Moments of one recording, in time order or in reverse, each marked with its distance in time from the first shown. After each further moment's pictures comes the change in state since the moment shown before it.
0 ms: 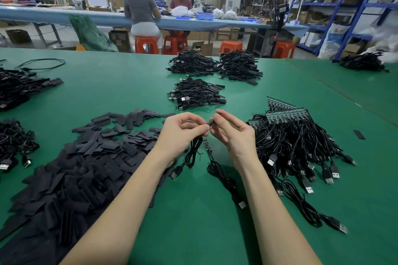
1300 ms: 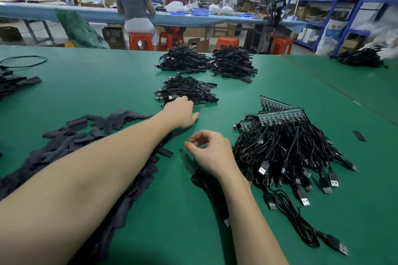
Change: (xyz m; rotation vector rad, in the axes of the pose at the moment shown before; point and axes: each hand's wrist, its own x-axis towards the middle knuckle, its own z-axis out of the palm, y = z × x) left_hand 0.152 -0.044 0.021 1.491 -0.215 0.034; right_hand 0.018 0.029 -0.010 -1.134 -0.042 -0.072
